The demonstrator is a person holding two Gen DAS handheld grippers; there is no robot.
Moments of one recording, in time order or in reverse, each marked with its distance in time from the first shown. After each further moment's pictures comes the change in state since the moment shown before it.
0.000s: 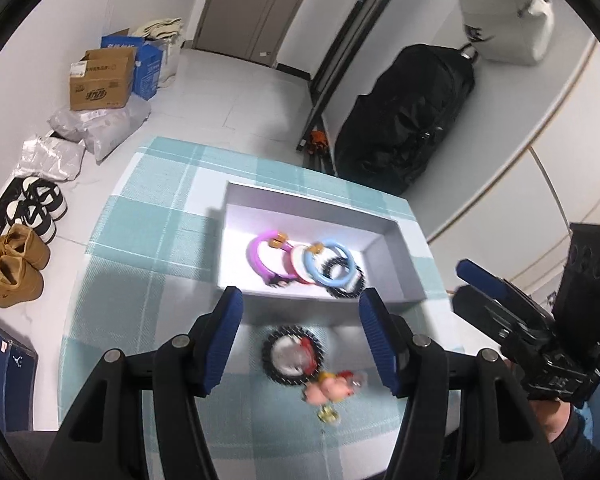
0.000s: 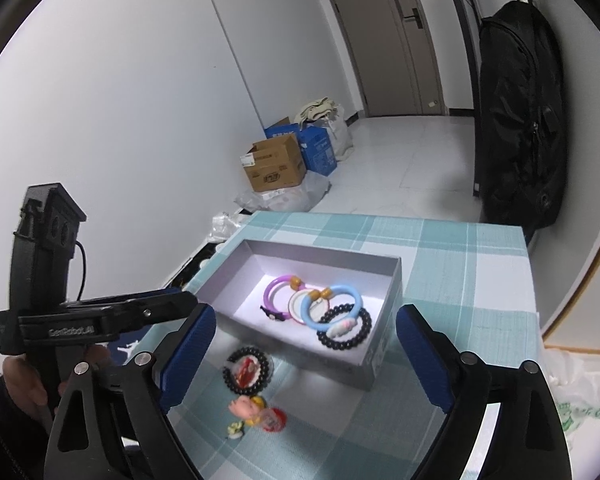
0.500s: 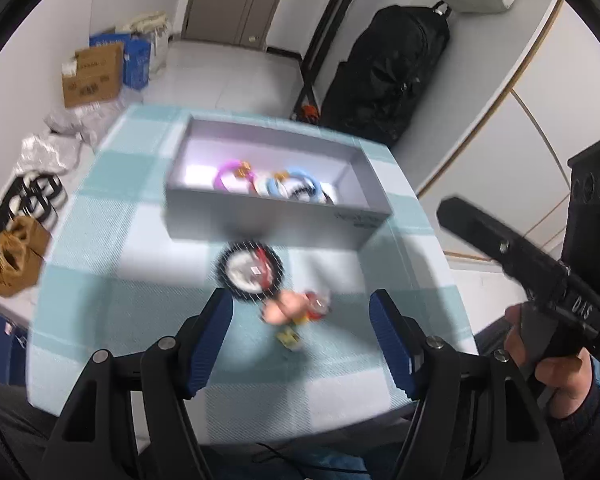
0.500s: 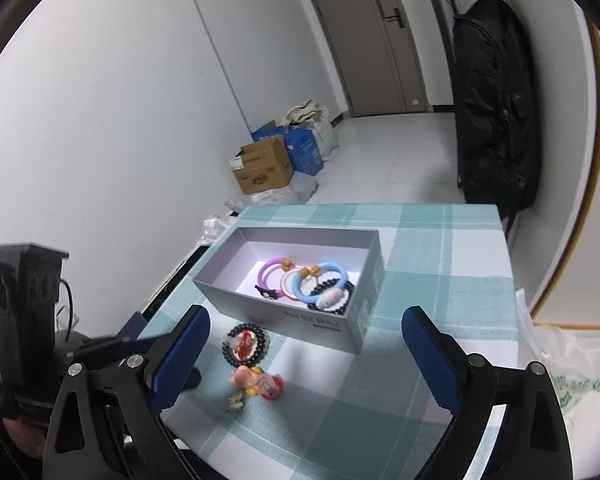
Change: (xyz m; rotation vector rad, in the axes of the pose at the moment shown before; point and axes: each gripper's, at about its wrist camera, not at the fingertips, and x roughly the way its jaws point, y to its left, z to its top) left arm 0.002 -0.032 -0.050 0.047 0.092 0.025; right arm -0.028 -0.003 -0.022 0.054 -0.012 -0.038
